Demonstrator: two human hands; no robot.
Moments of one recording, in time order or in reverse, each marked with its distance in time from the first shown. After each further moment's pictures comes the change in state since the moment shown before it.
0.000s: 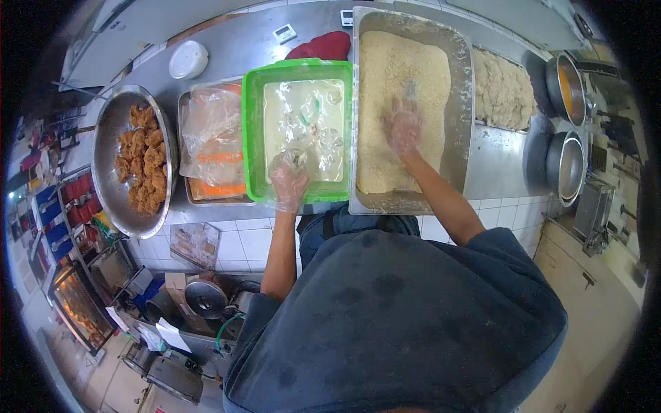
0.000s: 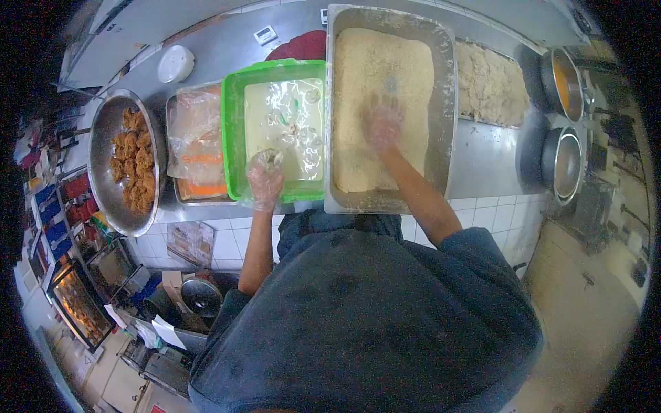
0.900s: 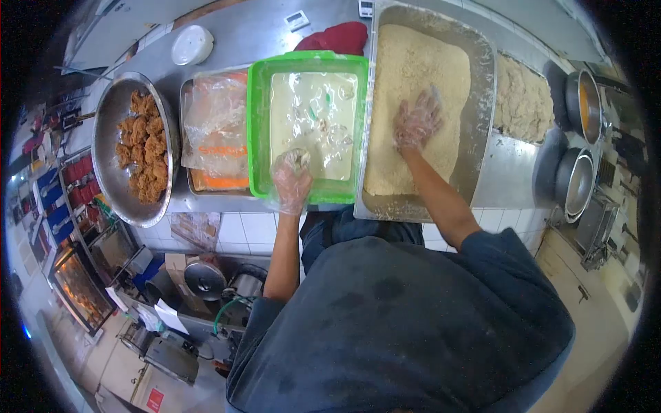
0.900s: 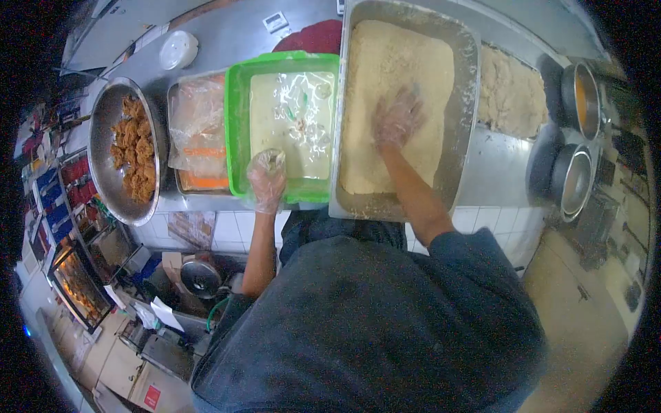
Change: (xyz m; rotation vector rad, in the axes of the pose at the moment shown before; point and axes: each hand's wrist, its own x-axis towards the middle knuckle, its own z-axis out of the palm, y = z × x) left_hand -0.001 -0.005 -0.001 0.062 0.020 -0.025; right_hand 0.020 -0.011 0.033 -0.025 0.199 0.261
